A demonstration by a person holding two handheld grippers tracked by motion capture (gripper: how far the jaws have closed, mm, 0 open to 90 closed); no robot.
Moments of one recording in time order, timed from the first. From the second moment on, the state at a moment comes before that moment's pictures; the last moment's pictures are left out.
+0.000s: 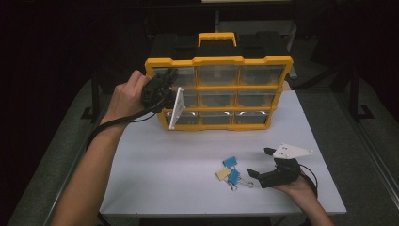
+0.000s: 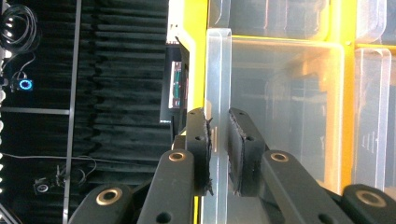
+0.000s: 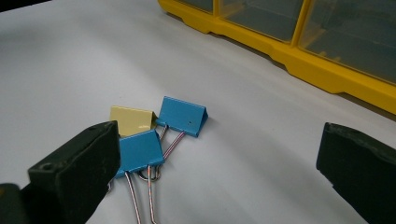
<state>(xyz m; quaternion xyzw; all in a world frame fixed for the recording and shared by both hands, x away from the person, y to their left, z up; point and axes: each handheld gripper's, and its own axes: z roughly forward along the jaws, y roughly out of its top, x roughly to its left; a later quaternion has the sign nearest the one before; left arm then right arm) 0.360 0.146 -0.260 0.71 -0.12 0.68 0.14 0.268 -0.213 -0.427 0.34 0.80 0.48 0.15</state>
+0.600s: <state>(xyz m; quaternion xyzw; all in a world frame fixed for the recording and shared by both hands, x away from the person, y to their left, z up) 0.341 0.149 -0.261 0.71 -0.13 0.68 0.14 0.268 -0.212 -0.428 0.34 0.80 0.48 0.15</state>
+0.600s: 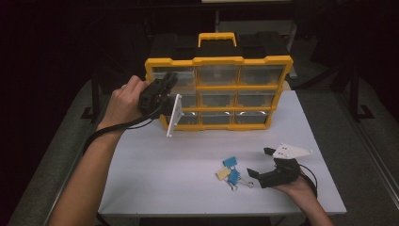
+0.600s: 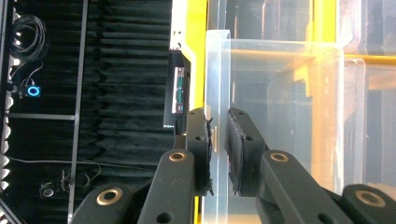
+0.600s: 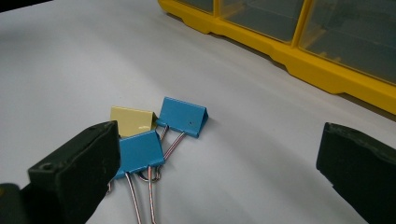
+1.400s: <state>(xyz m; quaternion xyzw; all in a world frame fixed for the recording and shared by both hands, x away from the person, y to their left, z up) 0.311 0.152 -0.263 0.70 -0.14 0.69 0.16 0.268 -0.212 -0.428 0.34 0.80 0.48 0.15</state>
